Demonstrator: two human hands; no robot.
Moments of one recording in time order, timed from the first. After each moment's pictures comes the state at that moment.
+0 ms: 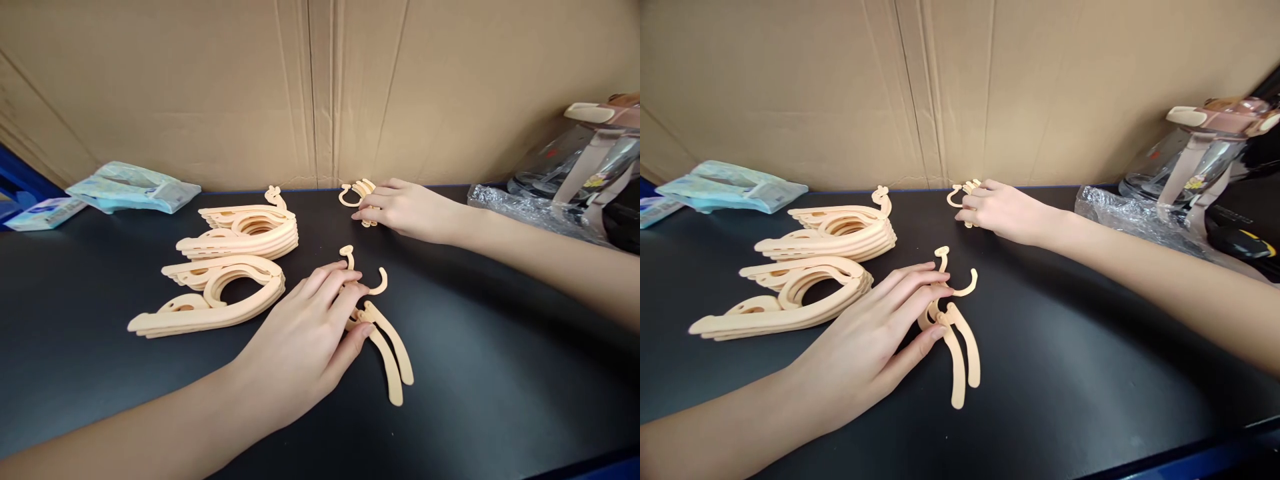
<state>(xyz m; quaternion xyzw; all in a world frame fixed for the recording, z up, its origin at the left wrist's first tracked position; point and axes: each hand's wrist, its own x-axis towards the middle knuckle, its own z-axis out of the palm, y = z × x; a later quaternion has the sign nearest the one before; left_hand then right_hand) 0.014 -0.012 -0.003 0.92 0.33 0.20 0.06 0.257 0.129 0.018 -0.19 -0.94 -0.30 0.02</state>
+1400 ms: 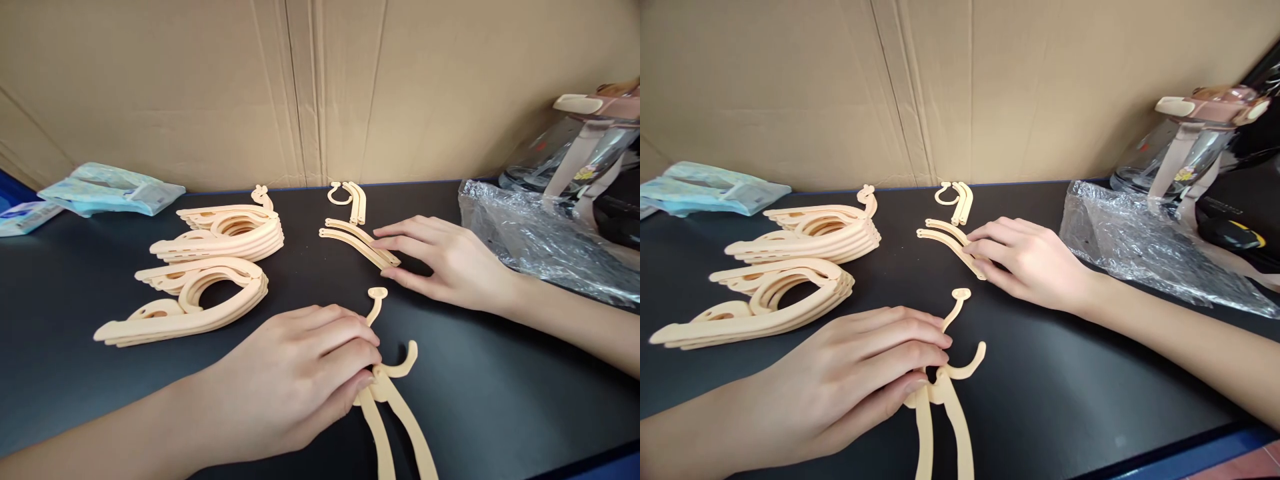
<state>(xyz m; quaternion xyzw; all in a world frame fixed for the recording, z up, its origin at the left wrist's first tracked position) 0.012 -0.016 0.006 0.95 0.17 0.20 0.14 0.279 0.035 -0.001 -0.32 -0.92 -0.10 0.21</state>
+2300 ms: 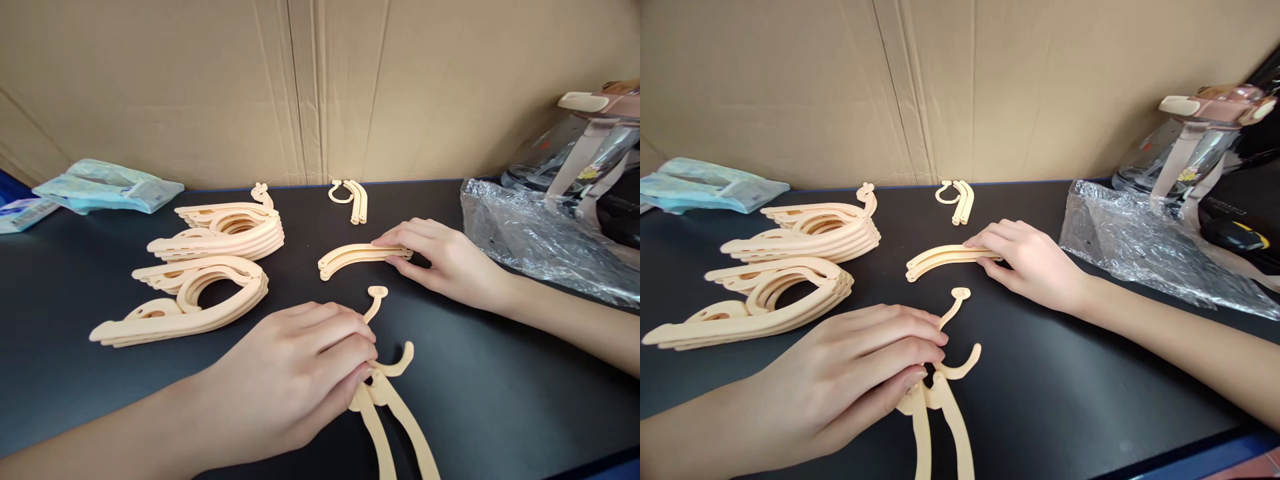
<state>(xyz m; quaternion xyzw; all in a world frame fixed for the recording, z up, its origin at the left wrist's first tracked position) 0.014 -0.015 0.004 0.95 0.18 0.22 0.12 0.277 0.041 -0.011 -0.37 -0.90 0.00 0.23</state>
